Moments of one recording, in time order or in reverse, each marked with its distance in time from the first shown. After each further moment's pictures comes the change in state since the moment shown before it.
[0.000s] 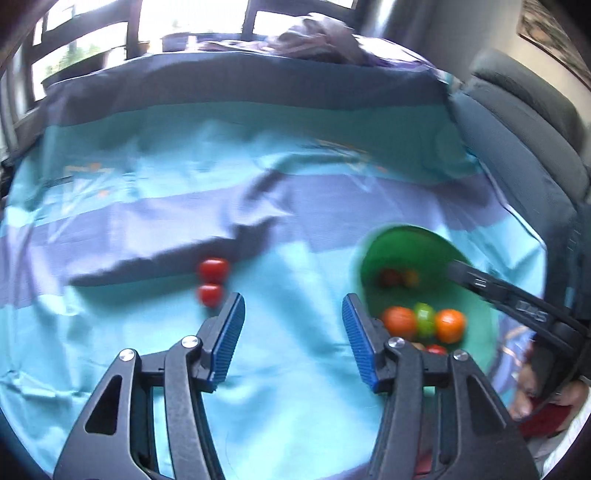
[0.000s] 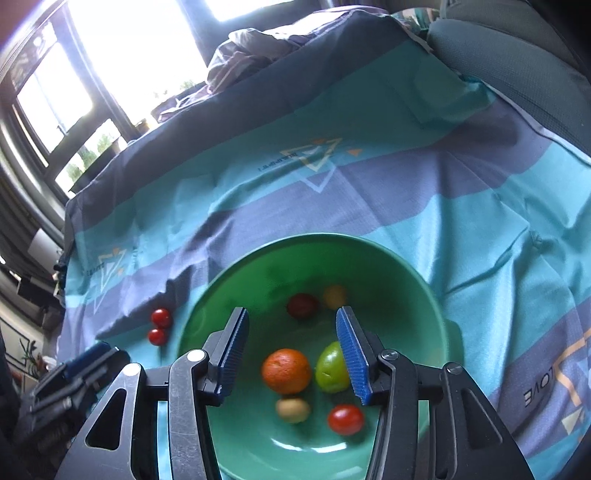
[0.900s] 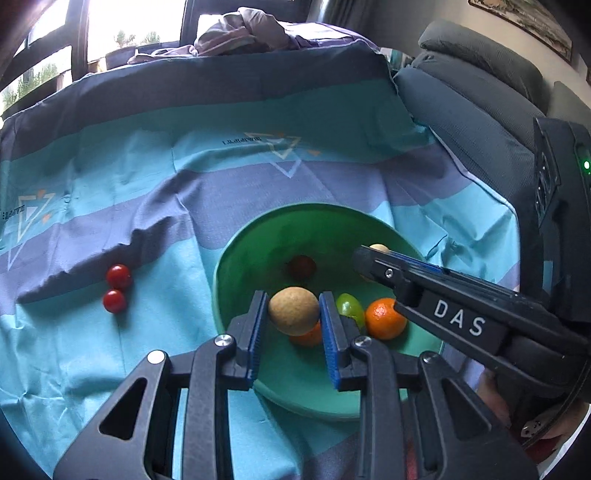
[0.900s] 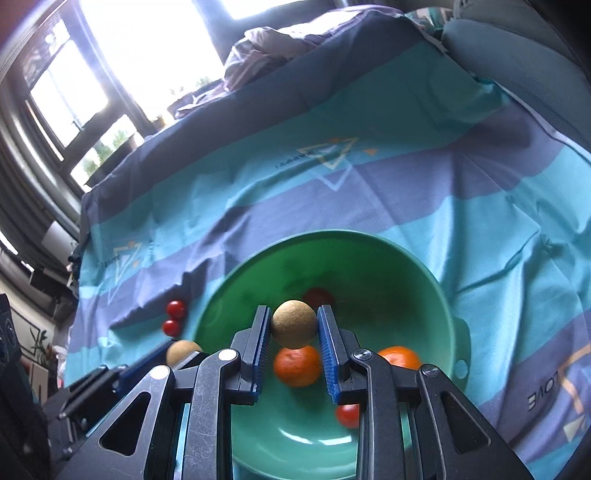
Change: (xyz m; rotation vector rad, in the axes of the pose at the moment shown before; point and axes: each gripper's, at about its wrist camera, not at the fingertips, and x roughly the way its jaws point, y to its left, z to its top) left arm 0.030 -0.110 -0.015 0.141 0.030 -0.134; right arm -0.001 -0.005 -0.001 -0.014 0.023 0.042
